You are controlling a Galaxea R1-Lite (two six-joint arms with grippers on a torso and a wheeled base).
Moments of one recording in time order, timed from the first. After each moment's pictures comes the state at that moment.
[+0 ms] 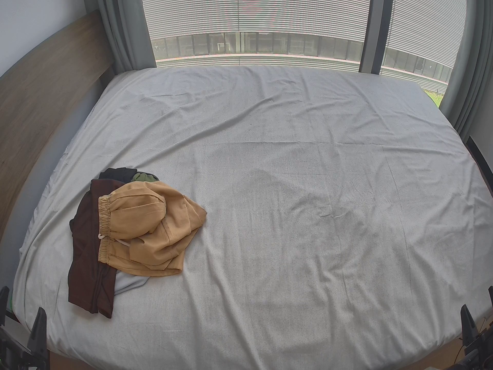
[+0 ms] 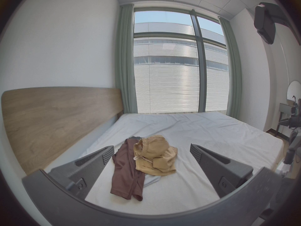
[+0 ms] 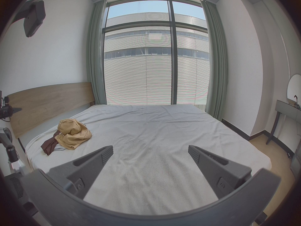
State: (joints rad) left arm -0.01 0.10 -0.08 -0.12 0.00 0.01; right arm 0.00 0.02 -0.02 0.00 0.00 0.00
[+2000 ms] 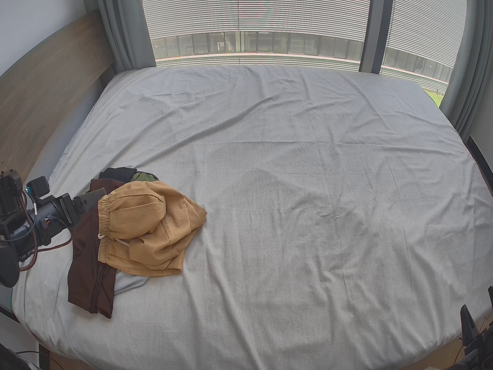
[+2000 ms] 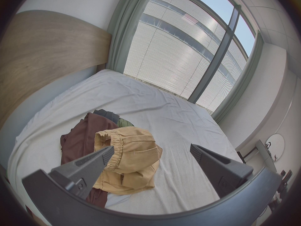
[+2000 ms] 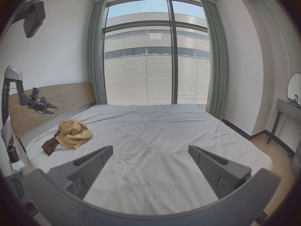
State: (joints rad) left arm 0.17 1.56 -0.48 -0.82 -0.45 -0.27; right arm 0.01 0.02 -0.02 0.00 0.00 0.01
